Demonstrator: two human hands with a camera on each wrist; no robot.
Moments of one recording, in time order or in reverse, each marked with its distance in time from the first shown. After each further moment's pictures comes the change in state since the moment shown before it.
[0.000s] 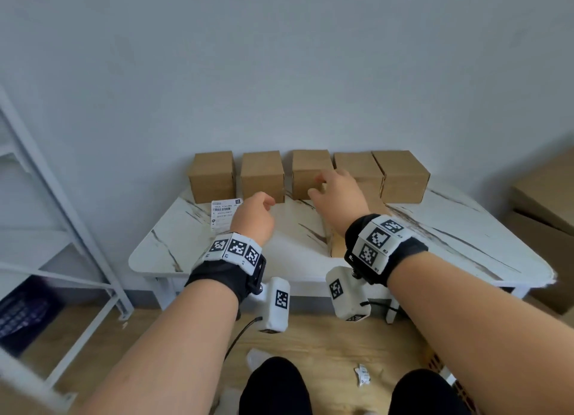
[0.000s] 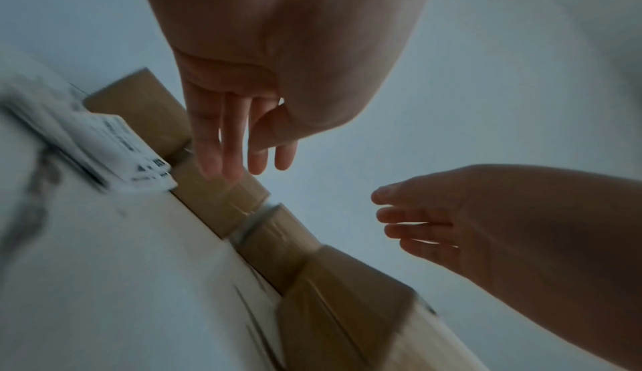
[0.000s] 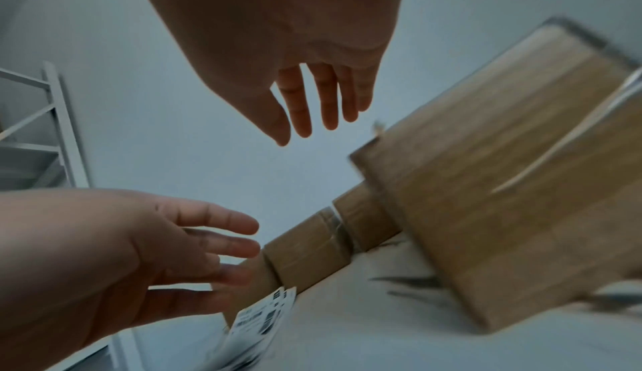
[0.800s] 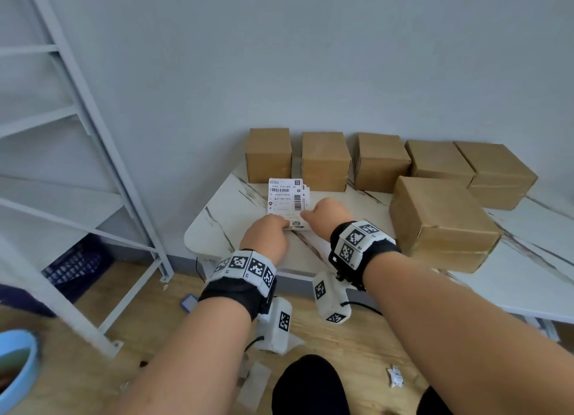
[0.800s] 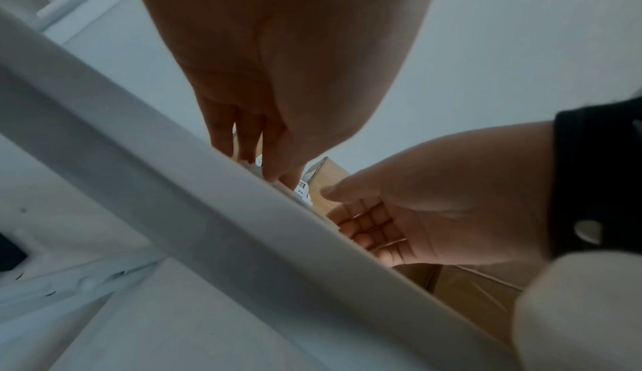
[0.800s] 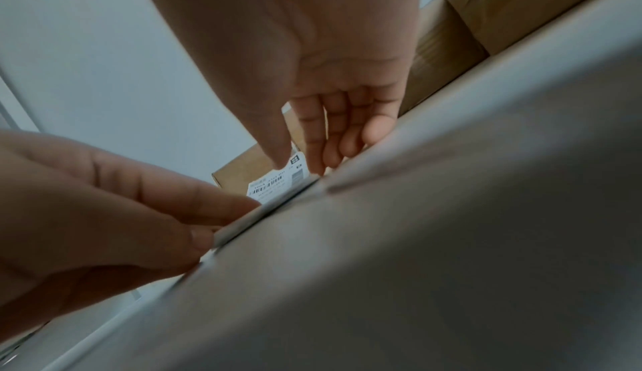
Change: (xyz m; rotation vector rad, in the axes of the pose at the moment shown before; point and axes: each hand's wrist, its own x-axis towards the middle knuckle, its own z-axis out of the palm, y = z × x) left_hand 0.005 -0.107 -0.017 0.196 -0.112 -0.126; right_hand 0.031 -0.051 0.147 0.020 -0.465 0.248
